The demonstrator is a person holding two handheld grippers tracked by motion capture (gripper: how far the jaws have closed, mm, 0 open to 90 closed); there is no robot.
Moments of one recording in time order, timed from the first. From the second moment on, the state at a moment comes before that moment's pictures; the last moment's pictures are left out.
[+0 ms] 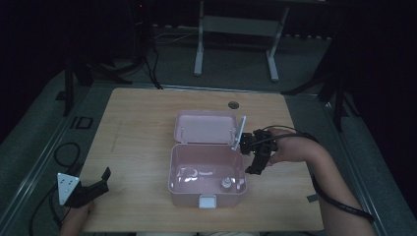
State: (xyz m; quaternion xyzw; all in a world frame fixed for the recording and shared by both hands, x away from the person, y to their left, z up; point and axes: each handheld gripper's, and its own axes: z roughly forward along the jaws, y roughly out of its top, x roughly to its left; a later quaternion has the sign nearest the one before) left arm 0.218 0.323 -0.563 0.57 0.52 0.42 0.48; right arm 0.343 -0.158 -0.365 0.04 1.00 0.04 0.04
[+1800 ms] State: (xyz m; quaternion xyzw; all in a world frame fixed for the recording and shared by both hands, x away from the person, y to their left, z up) left arm 0.218 0.323 -0.564 0.57 0.52 0.42 0.48; right arm 0.349 -0.281 -0.504 0.23 0.95 0.18 0.10
